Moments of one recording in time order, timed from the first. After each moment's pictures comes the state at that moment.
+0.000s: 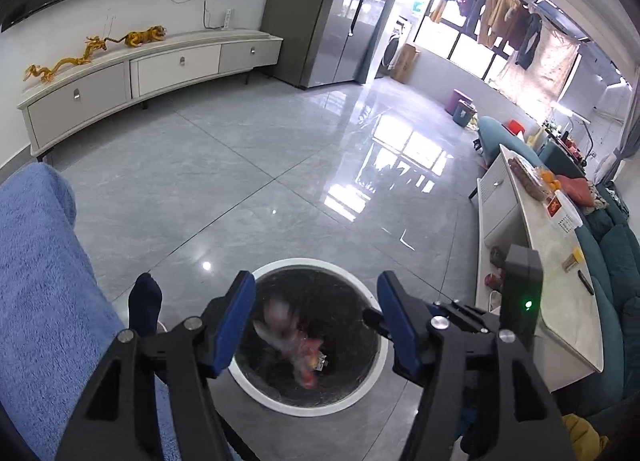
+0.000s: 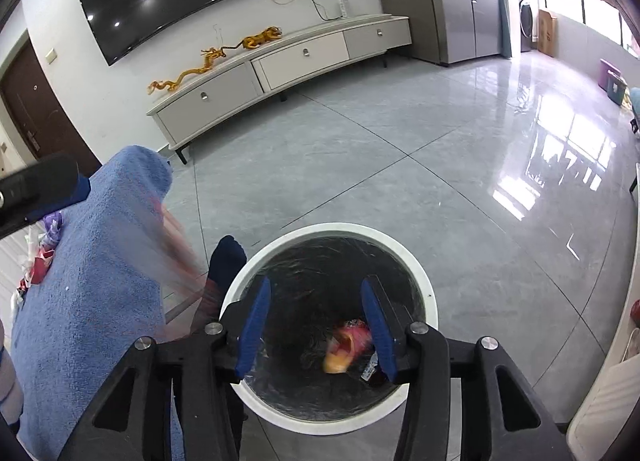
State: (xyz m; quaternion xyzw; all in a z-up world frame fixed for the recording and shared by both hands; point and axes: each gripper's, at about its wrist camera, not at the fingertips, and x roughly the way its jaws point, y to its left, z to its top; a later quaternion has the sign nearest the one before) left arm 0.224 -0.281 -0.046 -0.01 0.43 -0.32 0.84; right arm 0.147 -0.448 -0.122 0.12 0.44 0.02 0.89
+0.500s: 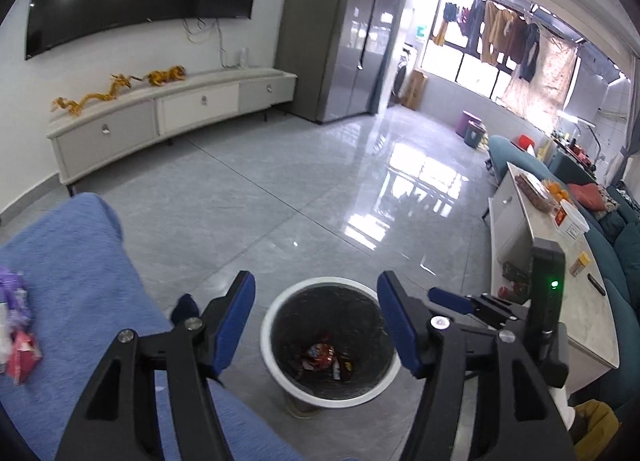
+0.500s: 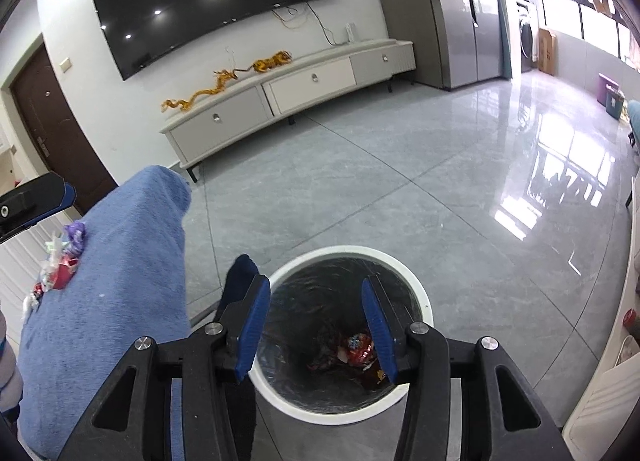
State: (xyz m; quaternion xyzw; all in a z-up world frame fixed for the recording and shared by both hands) left arm 0.185 -0.216 0.007 0.00 0.37 -0.28 0.88; right arm 0.118 -0.429 -0.066 0.11 0.40 0.04 0.91
